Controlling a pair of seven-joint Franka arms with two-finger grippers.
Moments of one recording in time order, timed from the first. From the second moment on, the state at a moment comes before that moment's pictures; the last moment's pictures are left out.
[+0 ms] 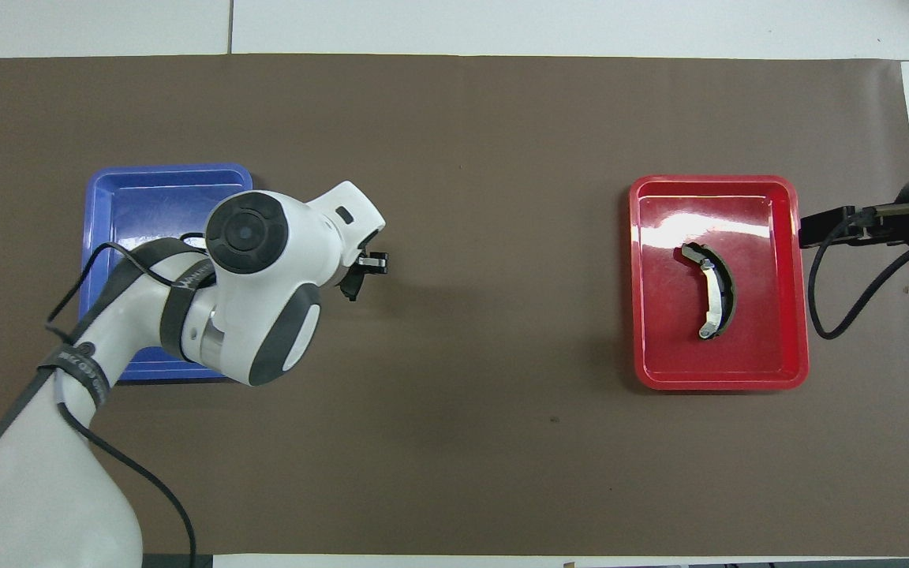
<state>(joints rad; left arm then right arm) -0.54 0.24 -0.02 -1.99 -0.04 2.36 -0.36 0.02 -0.07 -0.03 -1.84 -0.03 1.80 -0.01</state>
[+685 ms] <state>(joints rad) -0.66 0.40 -0.01 -1.94 -0.07 2.51 -0.44 0.02 0.07 -0.03 -2.27 0.05 2.43 -0.09</state>
